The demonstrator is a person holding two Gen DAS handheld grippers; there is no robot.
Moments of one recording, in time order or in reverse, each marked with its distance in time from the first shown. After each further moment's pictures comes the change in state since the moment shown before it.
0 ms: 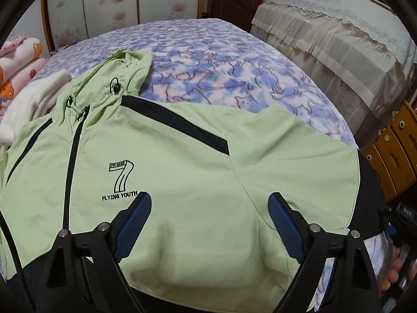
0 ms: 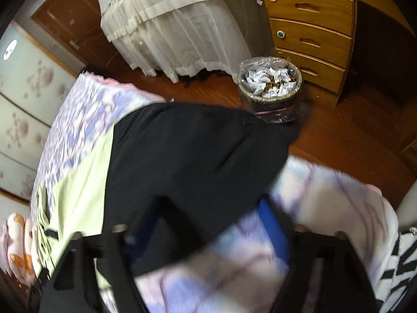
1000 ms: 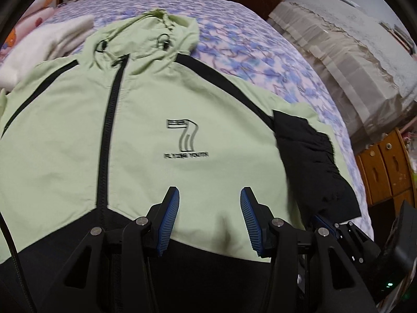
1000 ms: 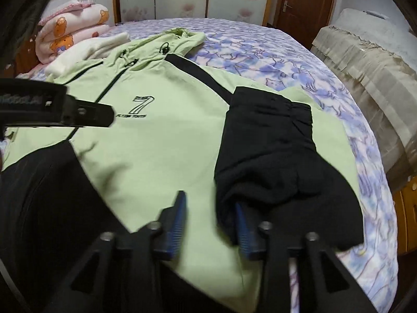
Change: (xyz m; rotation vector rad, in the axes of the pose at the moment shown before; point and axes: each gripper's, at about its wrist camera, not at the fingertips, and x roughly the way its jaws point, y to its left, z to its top) left arm -0.015 0.107 -0.027 -0.162 0.122 -0.134; right arm -0.024 0.240 -0.249 -1.154 -0.004 0.202
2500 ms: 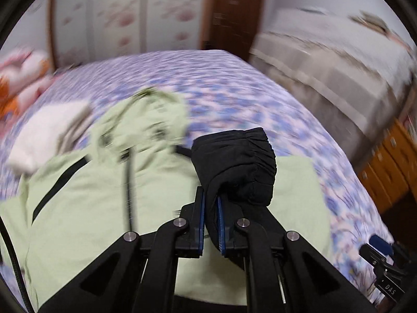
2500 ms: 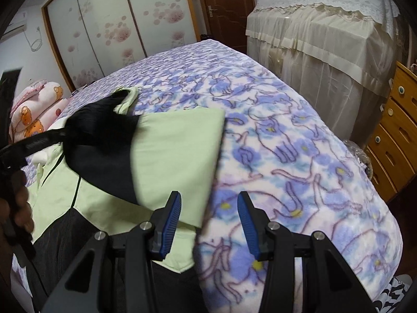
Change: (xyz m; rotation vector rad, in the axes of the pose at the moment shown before) left arm -0.059 -0.012 0.054 0.147 -0.277 0.106; right arm -0.073 -0.089 -0.006 0.370 -0.106 -0.065
